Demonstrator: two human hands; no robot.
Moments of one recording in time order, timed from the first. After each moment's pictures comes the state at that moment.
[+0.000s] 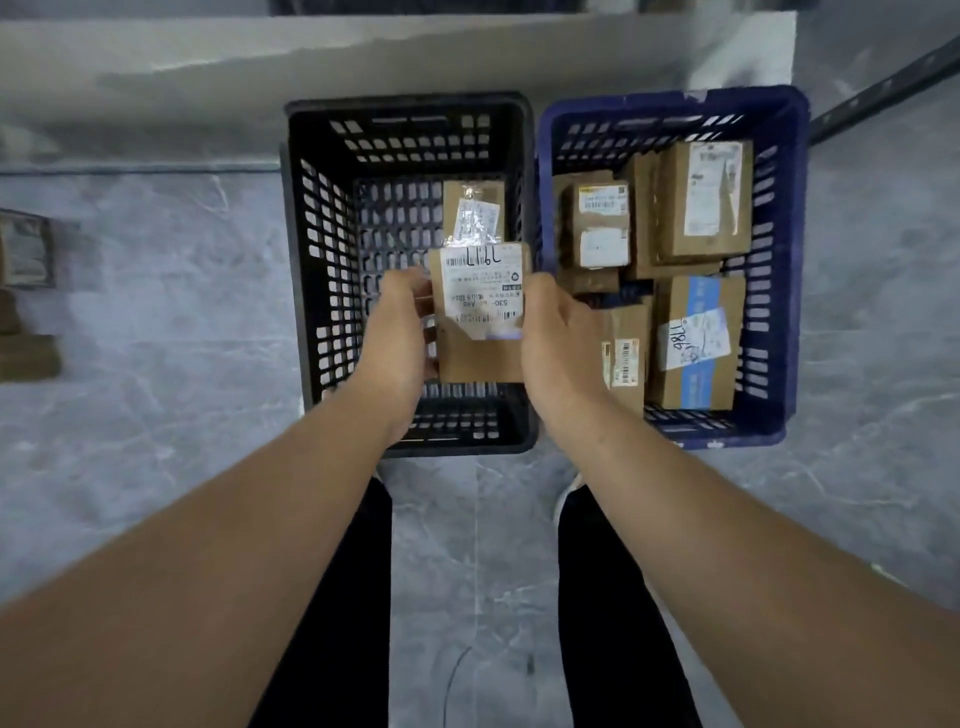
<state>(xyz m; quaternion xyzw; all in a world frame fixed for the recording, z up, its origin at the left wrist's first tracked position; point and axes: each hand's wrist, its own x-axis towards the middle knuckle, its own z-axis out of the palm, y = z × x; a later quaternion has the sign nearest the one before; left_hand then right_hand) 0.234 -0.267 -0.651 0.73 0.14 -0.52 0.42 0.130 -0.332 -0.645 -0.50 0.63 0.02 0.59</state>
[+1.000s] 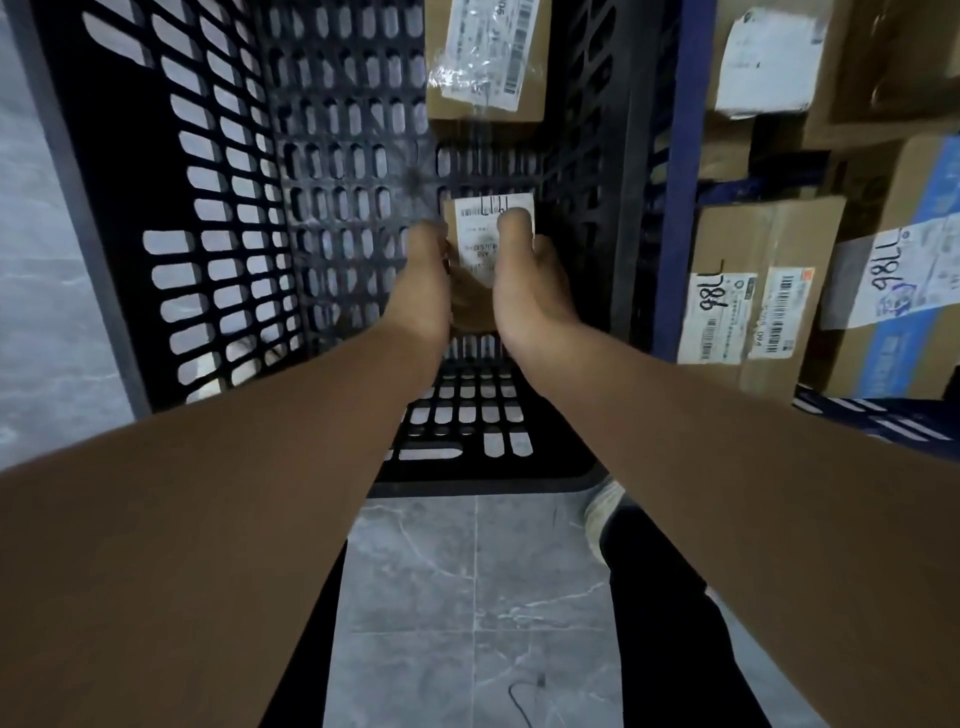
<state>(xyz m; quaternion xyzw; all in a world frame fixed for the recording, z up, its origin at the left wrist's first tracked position) 0.211 -0.230 -0.945 0.71 0.19 -0.57 0.37 0.146 -0.288 -0.933 -0.42 0.67 0.15 0.59</state>
